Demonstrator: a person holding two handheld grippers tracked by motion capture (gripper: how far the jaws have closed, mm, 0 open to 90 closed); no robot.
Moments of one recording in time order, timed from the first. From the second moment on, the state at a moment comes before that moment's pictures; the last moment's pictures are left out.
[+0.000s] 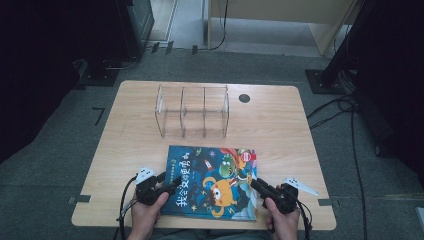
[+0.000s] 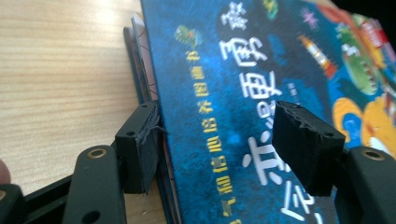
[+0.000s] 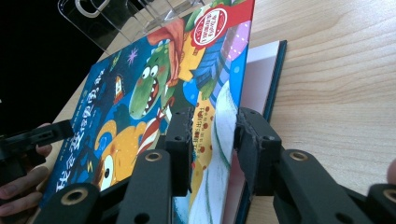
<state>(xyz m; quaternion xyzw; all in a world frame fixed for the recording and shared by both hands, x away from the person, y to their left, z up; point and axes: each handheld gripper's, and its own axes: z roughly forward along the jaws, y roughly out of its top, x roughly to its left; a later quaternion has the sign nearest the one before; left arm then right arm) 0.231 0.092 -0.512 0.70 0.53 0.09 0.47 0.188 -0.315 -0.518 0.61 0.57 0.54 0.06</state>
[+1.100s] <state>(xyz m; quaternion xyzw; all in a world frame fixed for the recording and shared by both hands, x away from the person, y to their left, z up) 0.243 0.123 -0.509 0.67 0.52 -0.02 0.54 0.190 -0.309 -0.517 0.59 0.60 0.53 0.08</state>
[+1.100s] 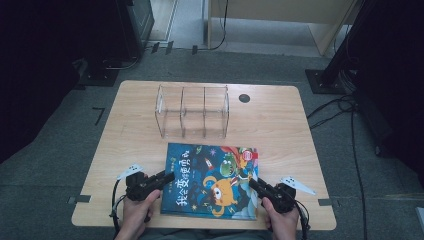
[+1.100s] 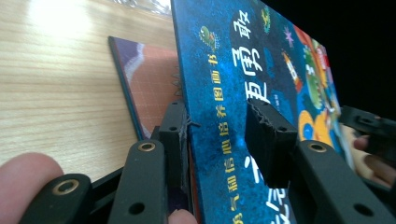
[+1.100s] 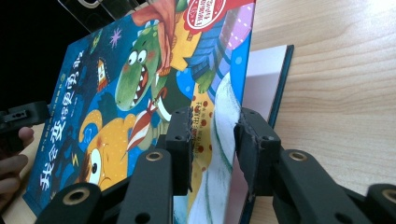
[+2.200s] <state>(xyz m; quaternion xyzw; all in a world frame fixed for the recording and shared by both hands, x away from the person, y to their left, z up) 0.251 0.121 -0.507 0.70 0.46 -0.08 0.54 0.185 -0.322 -0.508 0.54 0.60 0.59 0.07</state>
